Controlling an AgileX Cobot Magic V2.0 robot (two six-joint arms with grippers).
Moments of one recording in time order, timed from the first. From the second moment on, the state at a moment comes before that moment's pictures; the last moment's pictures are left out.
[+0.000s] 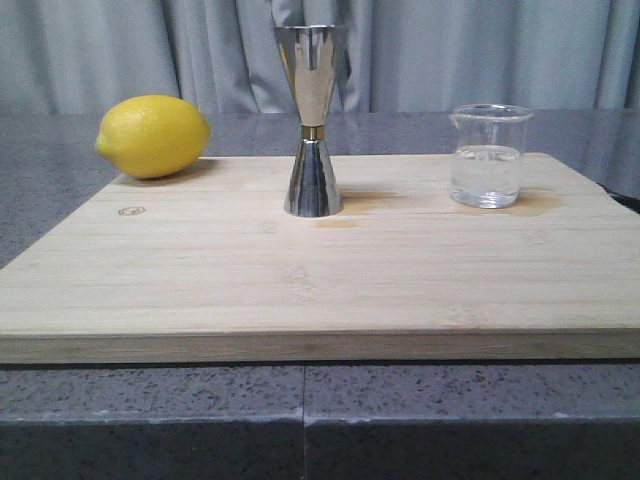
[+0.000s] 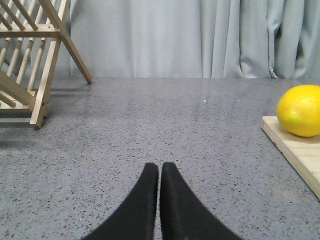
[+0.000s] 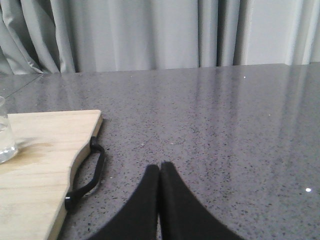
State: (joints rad) left arm -0.02 -0.01 0.00 0.01 0.08 0.00; right arm -0.07 -0.01 0.01 -0.04 0.08 0.05
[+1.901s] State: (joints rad) left arm -0.02 0.30 -0.50 -0.07 0.34 -0.01; right arm -0.07 0.25 -0.51 -0.02 0.41 0.00
